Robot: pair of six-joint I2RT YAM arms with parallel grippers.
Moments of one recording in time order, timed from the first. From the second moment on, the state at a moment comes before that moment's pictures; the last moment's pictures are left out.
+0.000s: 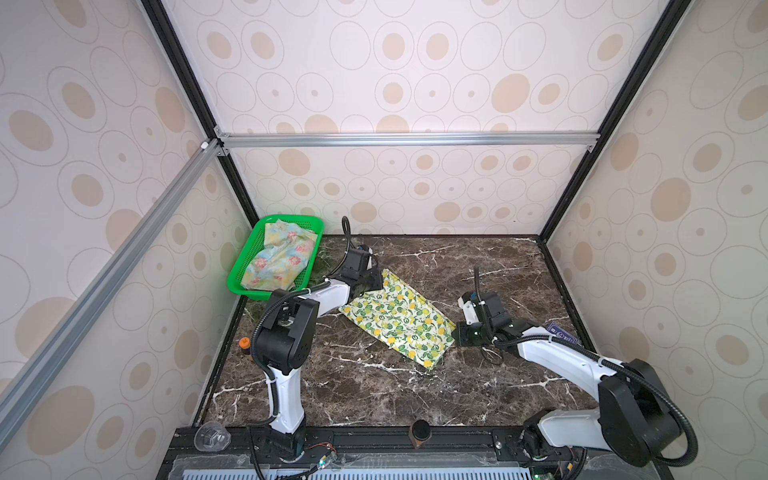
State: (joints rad) left arm -0.37 1.93 1.21 -0.02 0.15 -0.44; right arm 0.46 1.35 0.70 -0.32 -0.19 0.43
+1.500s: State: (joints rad) left arm -0.37 1.69 0.93 -0.11 0.08 -0.49; right arm 0.55 1.54 1.00 -0.41 -0.07 0.31
